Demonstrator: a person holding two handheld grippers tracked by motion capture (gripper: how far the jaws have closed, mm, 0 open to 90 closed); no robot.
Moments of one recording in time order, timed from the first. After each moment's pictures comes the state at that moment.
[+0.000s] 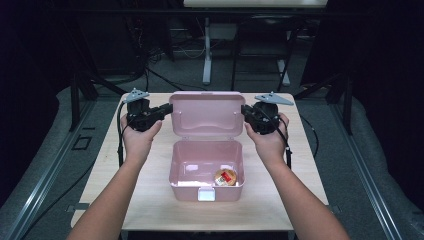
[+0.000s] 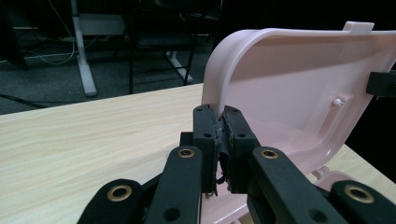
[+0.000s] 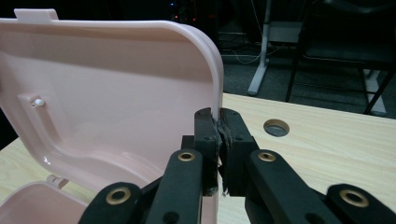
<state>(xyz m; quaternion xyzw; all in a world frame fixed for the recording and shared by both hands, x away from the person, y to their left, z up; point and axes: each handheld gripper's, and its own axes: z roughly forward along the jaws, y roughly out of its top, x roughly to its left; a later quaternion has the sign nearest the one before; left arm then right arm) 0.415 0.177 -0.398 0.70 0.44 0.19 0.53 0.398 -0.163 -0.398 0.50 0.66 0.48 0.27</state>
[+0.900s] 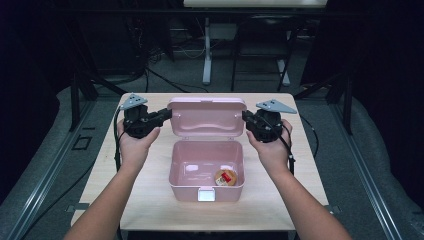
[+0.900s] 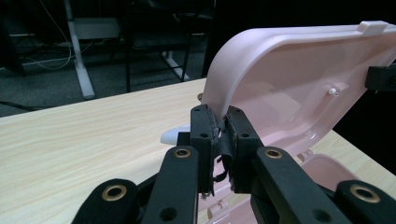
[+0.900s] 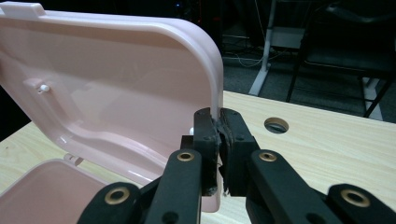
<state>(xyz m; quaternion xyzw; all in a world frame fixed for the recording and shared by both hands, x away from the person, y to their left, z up) 0.392 0.178 -0.394 0.71 0.42 0.19 0.53 0.372 -0.164 -0.396 0.48 0.68 0.48 0.28</state>
